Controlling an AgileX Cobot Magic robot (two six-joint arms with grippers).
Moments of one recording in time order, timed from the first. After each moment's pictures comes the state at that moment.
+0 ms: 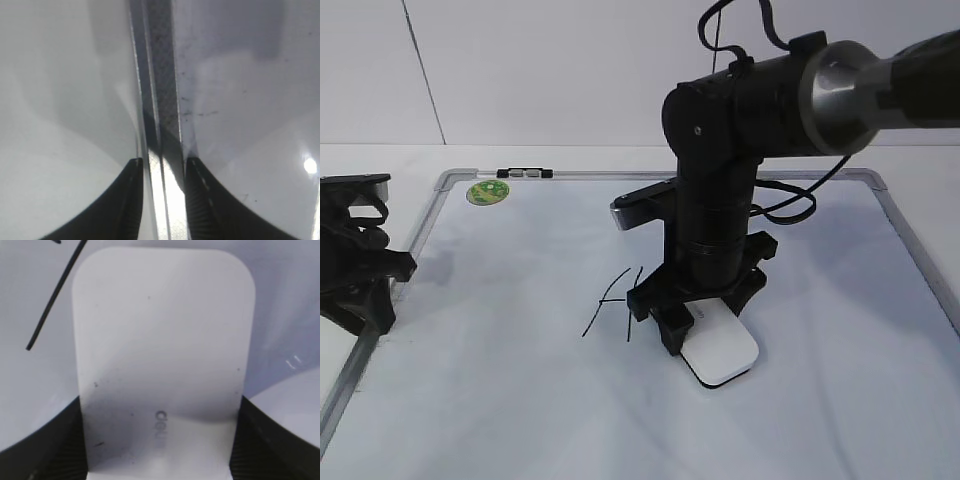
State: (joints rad) left arm -0.12 1.87 -1.10 -0.18 0.88 0.06; right arm 0.63 2.07 -1.51 -0.02 1.11 0.04
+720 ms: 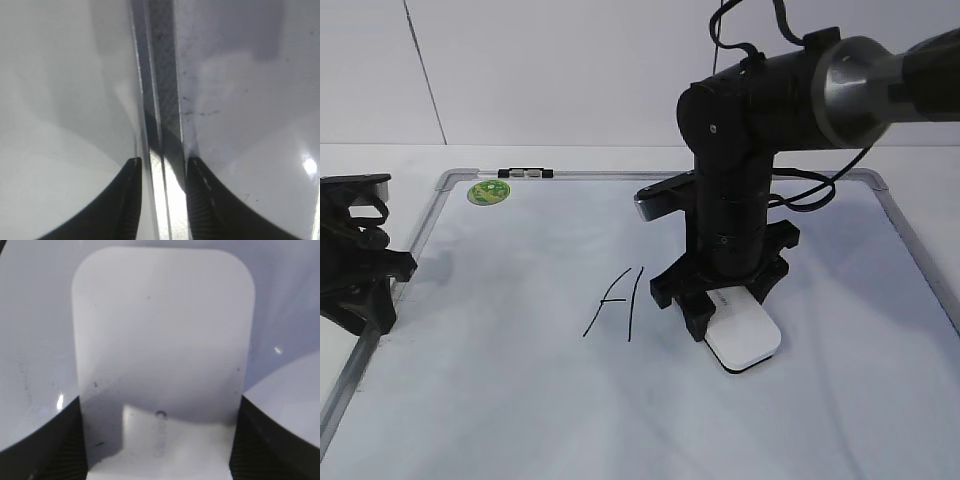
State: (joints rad) left arm -0.12 1.87 -1.10 -0.18 0.88 0.06; right arm 0.58 2.07 -1.51 -0.12 1.13 0.10
